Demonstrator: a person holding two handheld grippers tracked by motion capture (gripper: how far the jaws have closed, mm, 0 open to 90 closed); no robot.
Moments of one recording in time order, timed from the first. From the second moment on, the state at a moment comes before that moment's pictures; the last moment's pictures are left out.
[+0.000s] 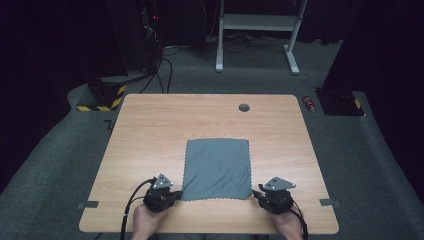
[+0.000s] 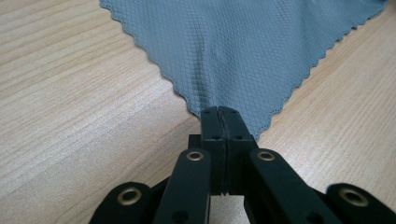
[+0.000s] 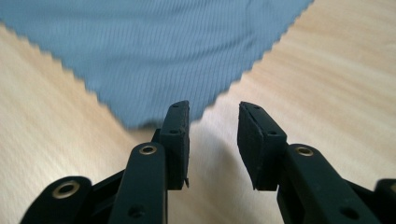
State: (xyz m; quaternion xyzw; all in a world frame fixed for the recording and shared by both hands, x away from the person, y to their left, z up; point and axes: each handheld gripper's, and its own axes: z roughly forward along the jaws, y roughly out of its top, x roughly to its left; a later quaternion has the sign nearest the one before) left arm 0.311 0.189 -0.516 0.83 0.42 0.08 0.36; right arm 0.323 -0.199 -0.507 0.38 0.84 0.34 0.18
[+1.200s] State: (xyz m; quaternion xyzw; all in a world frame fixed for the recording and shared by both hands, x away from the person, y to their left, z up) left arm 0.365 0.146 -0.519 0.82 0.42 0.16 0.36; right arm 0.328 -0.175 -0.519 0.34 0.86 0.35 0.16
